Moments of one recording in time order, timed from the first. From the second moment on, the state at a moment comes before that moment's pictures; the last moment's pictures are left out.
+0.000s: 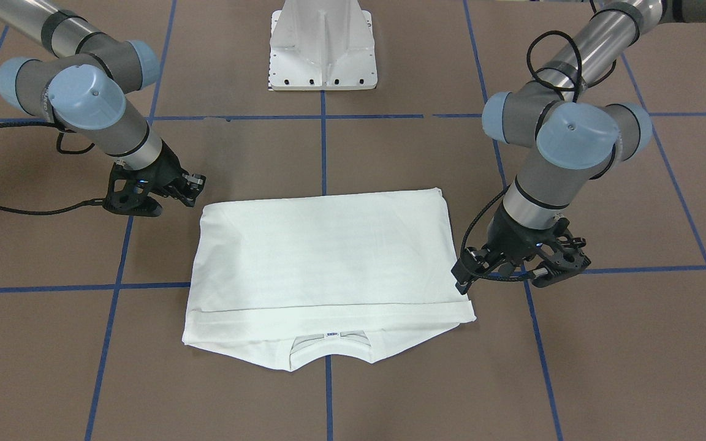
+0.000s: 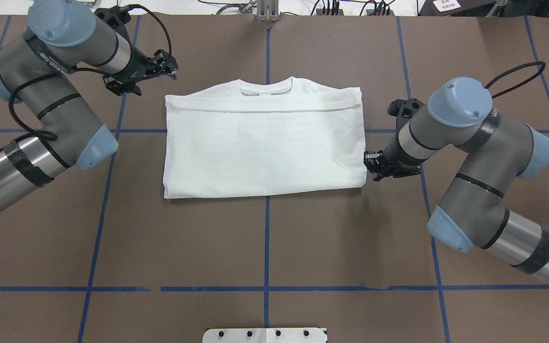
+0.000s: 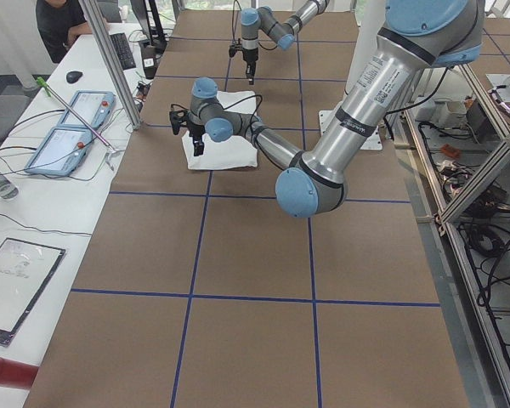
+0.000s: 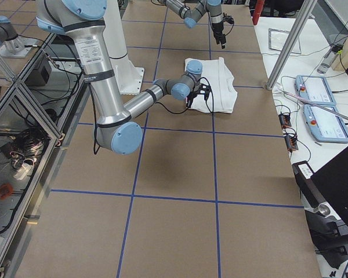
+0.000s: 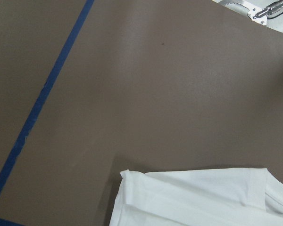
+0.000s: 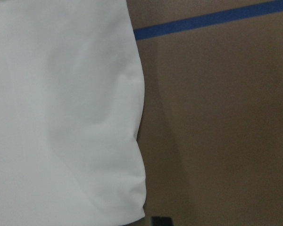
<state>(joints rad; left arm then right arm) -0.88 -2.17 -1.46 -2.00 -1.97 -1.38 0.69 -1.23 1.75 -1.32 2.11 1.25</state>
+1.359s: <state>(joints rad) -0.88 -2.16 -1.46 -2.00 -1.97 -1.38 0.66 -1.14 1.61 -1.31 2.05 1.25</state>
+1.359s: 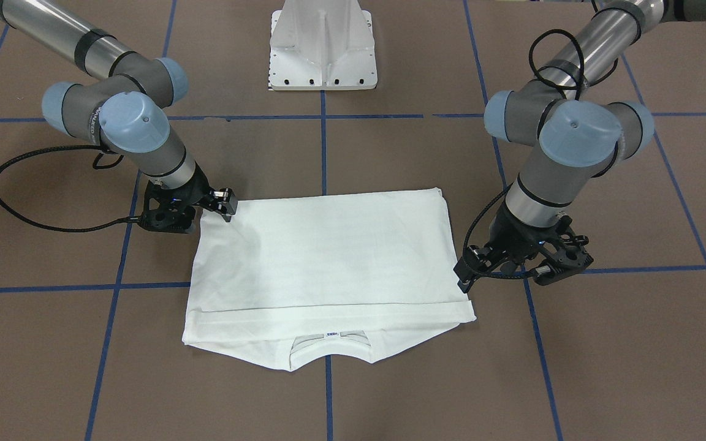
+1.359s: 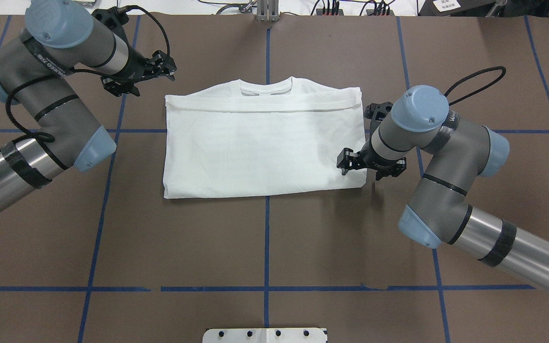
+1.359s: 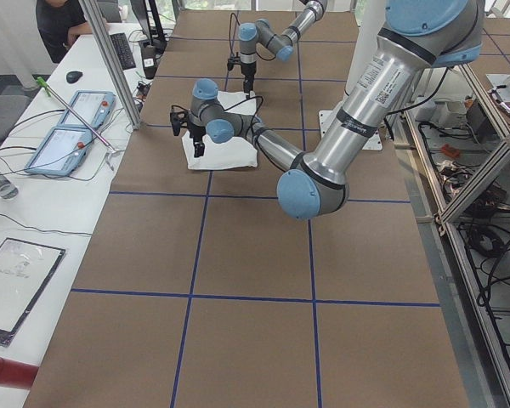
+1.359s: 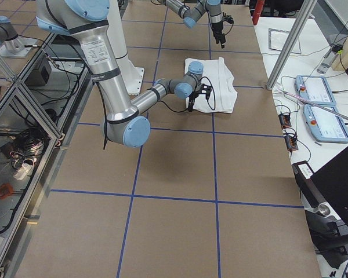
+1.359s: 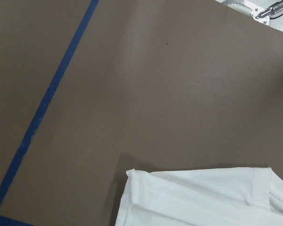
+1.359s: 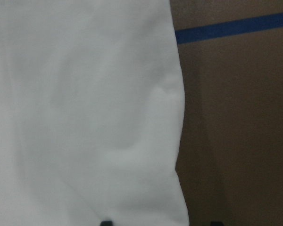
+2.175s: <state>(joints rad) -0.88 -2.16 -1.47 -2.00 -1.95 -1.38 0.67 -1.19 1.70 -1.32 2.06 1.25</state>
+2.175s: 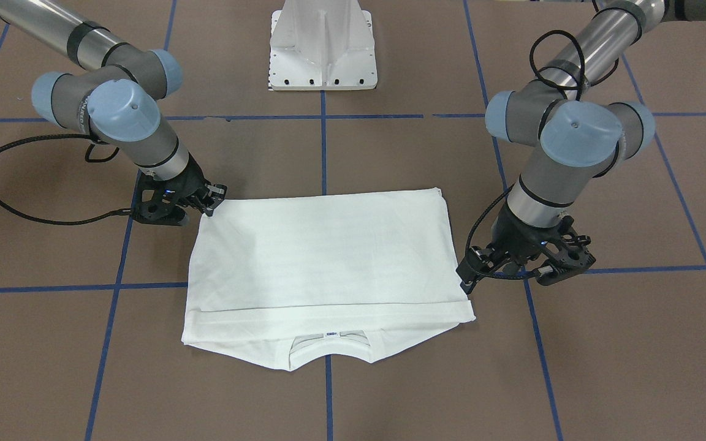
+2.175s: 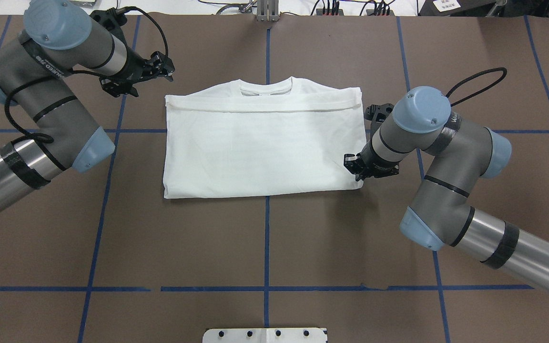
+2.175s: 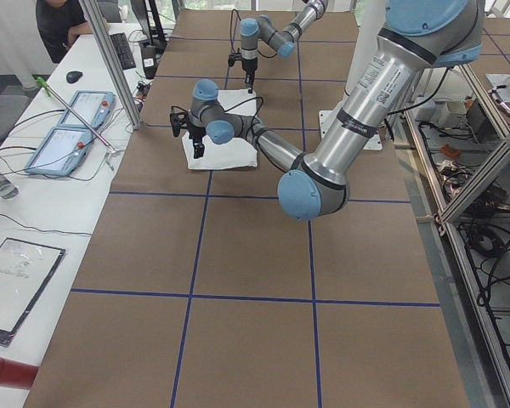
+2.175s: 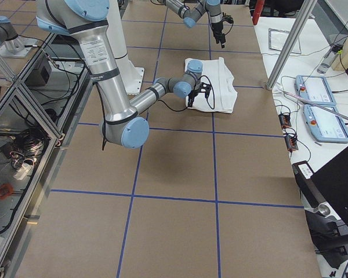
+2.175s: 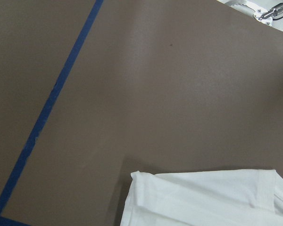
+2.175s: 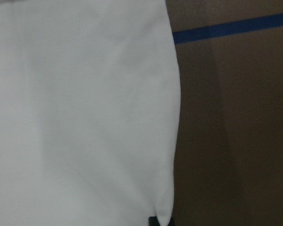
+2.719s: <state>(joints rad) -0.88 -2.16 -1.49 -2.00 -1.94 -1.38 0.66 -1.58 2.03 -1.32 2.07 1.28</state>
